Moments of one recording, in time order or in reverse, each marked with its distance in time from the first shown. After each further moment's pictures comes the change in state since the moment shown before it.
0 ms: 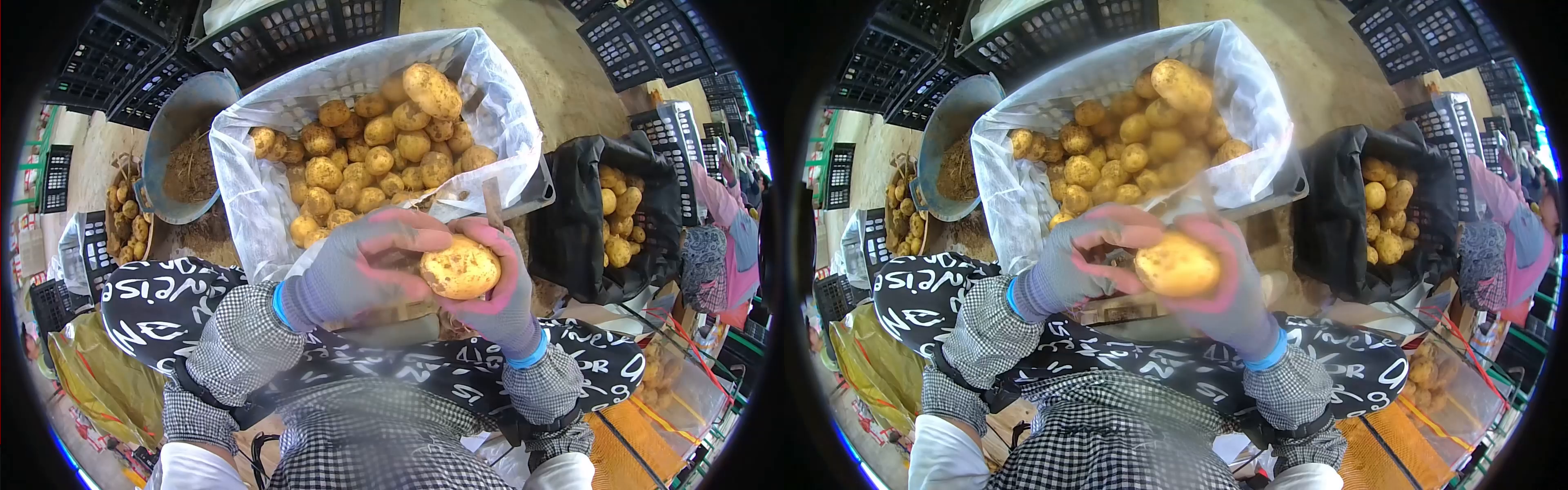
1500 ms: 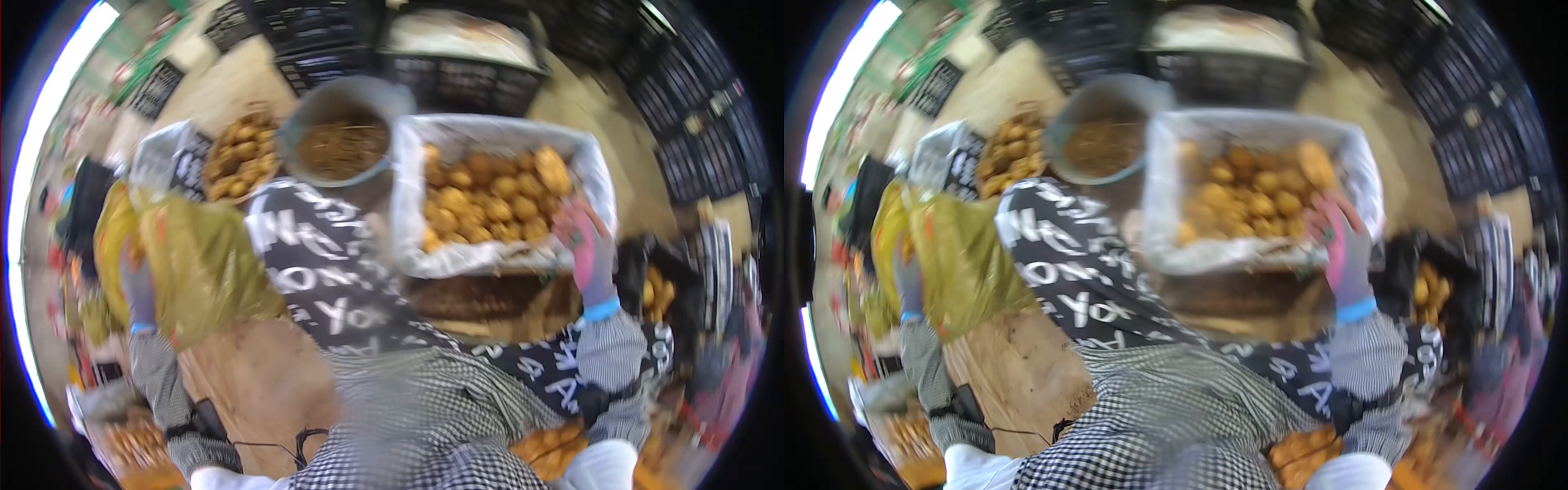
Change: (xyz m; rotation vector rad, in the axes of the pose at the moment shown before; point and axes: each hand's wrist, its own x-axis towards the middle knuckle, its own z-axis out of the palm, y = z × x) left_hand -0.599 0.112 -0.210 1.650 1.387 -0.227; right_hand 0.065 -0.032 0.011 0.705 0.111 0.355
